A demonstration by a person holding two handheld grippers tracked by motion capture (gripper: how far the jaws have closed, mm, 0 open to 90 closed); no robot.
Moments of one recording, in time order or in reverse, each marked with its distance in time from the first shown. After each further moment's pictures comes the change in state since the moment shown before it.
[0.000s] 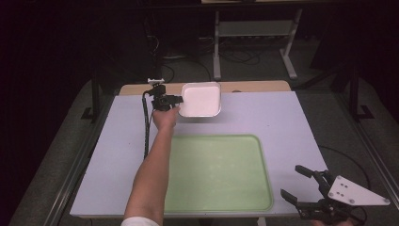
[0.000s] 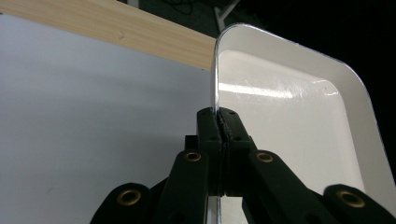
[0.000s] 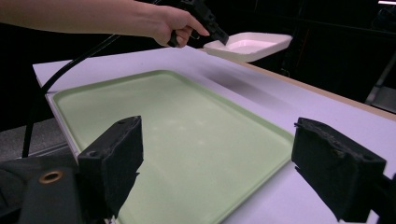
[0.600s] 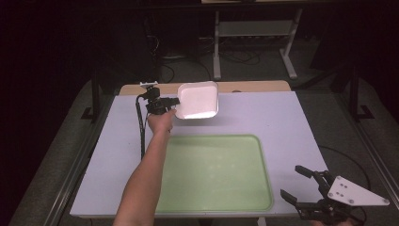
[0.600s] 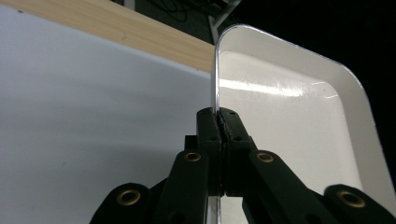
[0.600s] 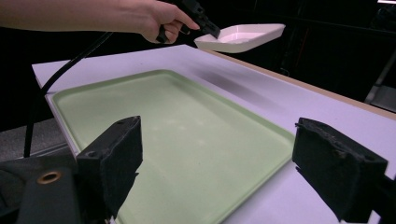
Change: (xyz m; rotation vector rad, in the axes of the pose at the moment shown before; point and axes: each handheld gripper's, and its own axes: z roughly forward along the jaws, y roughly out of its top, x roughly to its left) left arm 0.003 -0.006 -0.028 -0.034 -0.022 -0.016; right arm 0.001 0.000 0.000 0.001 -0.002 0.003
